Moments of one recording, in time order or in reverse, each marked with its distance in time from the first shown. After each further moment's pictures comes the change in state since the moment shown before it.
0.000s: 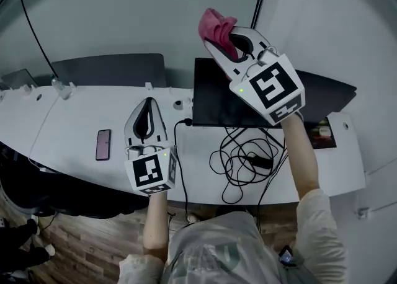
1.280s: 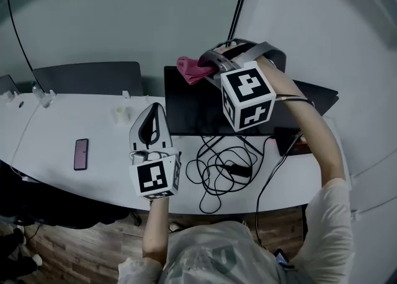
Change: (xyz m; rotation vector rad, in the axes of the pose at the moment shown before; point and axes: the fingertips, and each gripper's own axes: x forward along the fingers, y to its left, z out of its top) left arm 0.024 -0.087 -0.012 -0.080 -0.035 -0.088; right arm -0.027 0.021 -0.126 -0.896 0.572 0.457
